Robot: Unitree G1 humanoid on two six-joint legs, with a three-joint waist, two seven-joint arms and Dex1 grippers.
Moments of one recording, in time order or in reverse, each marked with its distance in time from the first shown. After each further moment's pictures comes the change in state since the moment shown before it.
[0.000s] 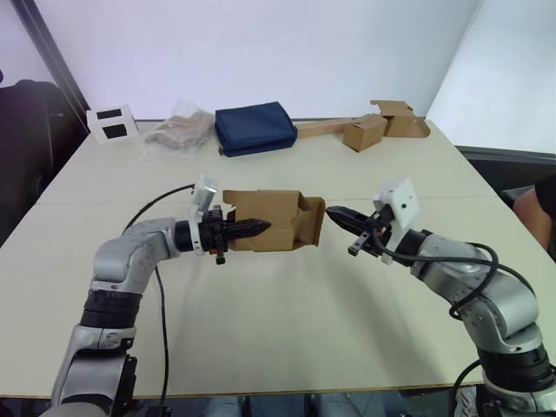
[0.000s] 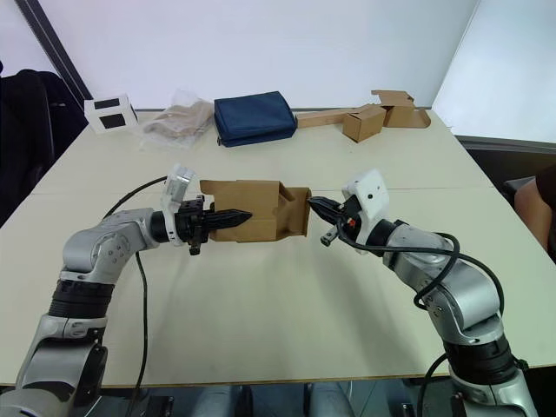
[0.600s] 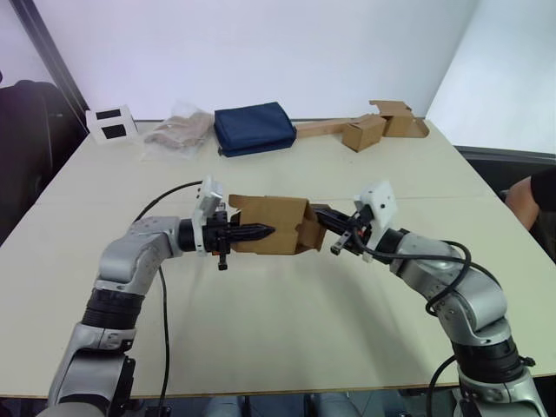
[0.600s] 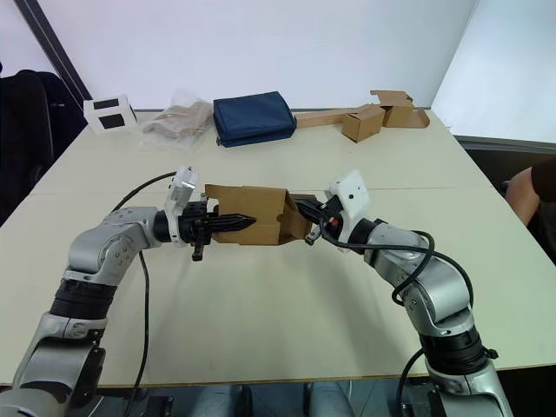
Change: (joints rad) left arm -0.002 0.016 -0.055 -0.002 0.042 -0.115 -0.046; right arm -0.037 0.098 0.044 0.026 -0.046 -0.009 0.026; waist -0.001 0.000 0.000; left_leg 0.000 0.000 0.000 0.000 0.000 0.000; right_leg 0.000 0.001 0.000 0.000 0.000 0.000
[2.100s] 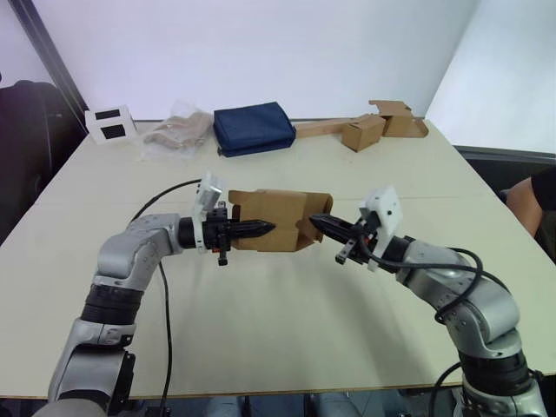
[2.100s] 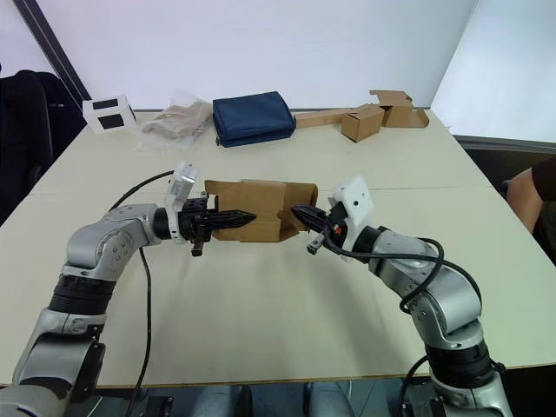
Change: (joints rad) left arm -0.043 0.002 0.022 0.017 -0.052 0.075 0.033; right arm 0.154 -0.036 -0.080 -0.110 0.056 0.068 0.050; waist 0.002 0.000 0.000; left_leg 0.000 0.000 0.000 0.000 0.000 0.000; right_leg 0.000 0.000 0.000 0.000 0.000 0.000
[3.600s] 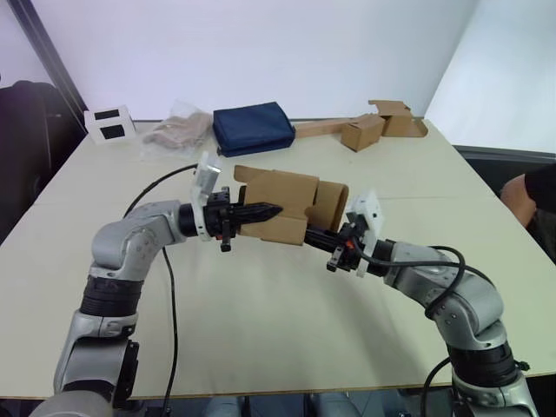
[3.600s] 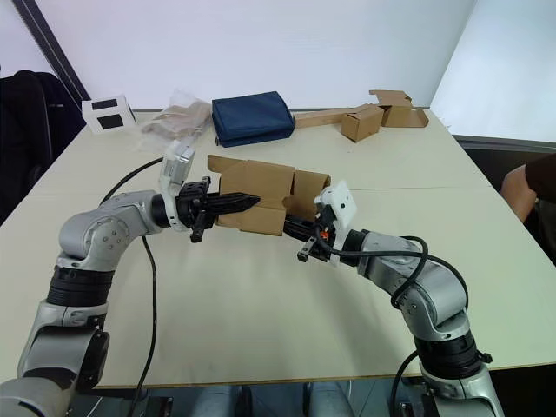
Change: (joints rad) left arm -0.039 -0.012 0.031 -0.072 -0.112 0.101 0.066; right arm -0.132 0.058 0.044 0.069 0.079 0.054 0.067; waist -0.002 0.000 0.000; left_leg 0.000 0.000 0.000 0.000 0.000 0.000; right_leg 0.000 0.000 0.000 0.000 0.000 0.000
